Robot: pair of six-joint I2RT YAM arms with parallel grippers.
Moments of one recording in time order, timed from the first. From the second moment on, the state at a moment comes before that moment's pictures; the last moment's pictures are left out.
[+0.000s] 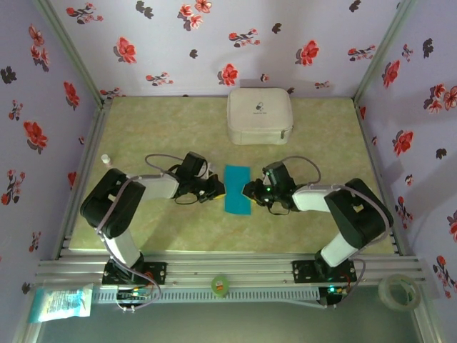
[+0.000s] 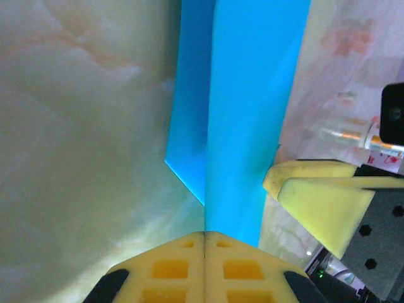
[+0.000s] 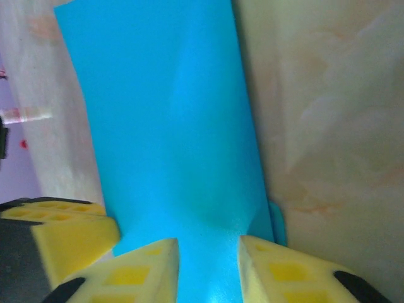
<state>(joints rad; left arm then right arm) -0.62 1.73 0.80 0.02 0.56 -0.92 0.58 1.57 0.58 0.17 -0.41 1.00</state>
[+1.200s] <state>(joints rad) -0.62 1.63 0.76 -0.03 0.50 -1.03 1.25 1.55 0.54 0.28 0.49 -0.08</state>
